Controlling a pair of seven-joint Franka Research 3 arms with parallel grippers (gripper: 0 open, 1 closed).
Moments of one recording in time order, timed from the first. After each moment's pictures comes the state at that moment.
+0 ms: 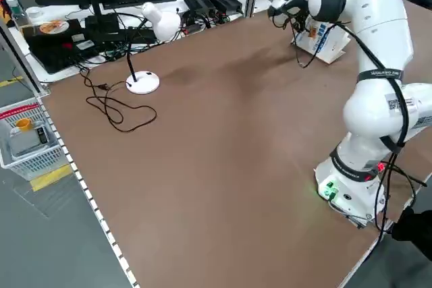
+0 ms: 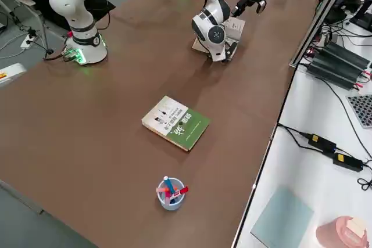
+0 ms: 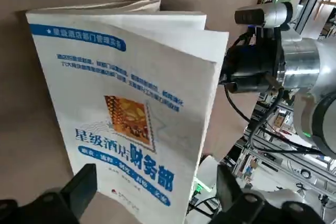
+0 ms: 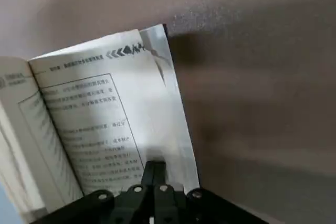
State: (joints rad) left arm -0.41 0.90 -0.15 -1.23 -0.98 1.95 0.02; right arm 0.49 0.72 -0.13 -1.77 1.12 2.23 -0.34
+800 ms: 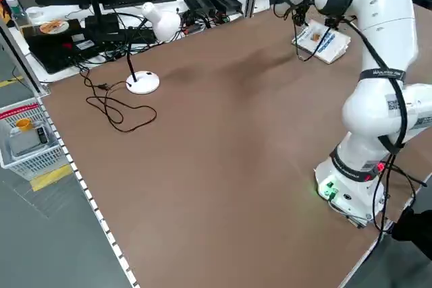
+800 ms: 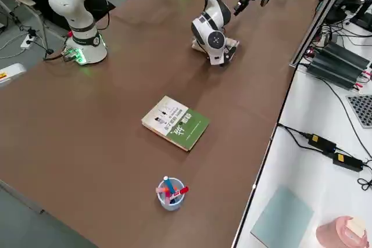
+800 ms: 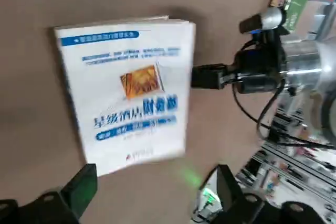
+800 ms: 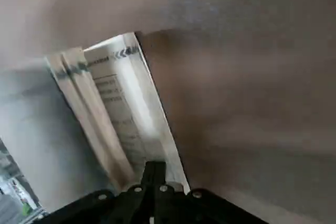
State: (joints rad) left arm -0.46 0.83 -0.09 -1.23 -0.87 1.95 -0.06; right arm 0.45 0.71 -0.14 -1.76 1.12 2.14 -0.27
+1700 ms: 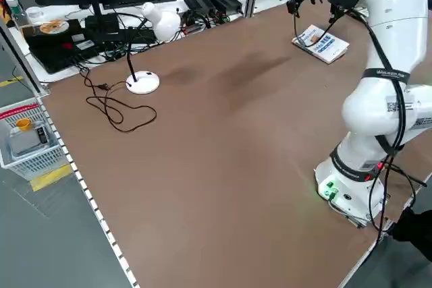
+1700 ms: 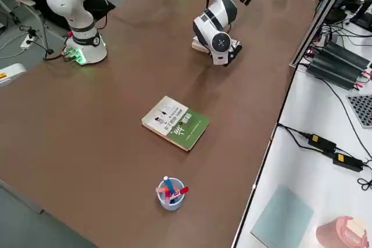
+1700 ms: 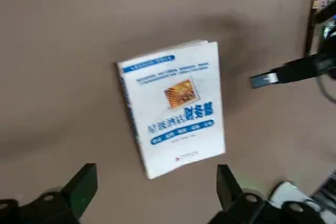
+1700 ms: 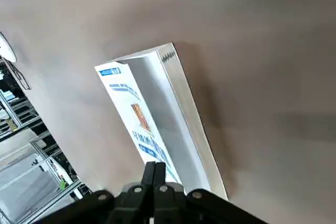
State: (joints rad) left arm -0.49 0.72 -0.03 -1.23 -0.58 1.96 -0.09; right arm 0.38 0.65 -0.25 -1.69 1.08 1.86 -0.23
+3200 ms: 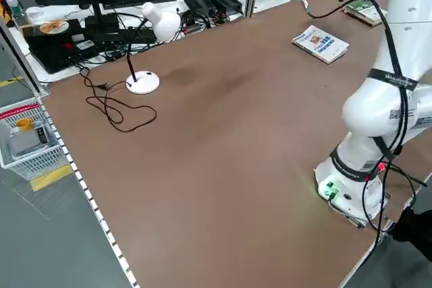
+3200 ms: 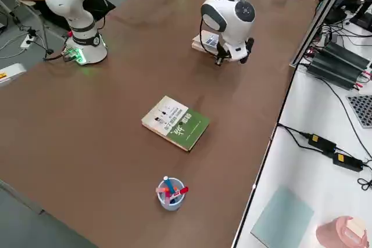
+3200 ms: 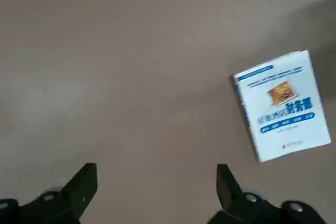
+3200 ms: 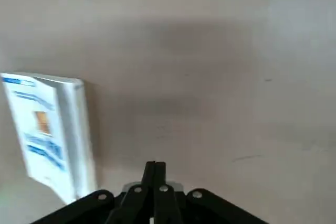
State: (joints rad) left arm -0.41 0.46 0.02 -1.23 -0.14 1.72 -0.08; right arm 0.31 0.63 -0.29 -1.45 0.48 1.82 -0.25
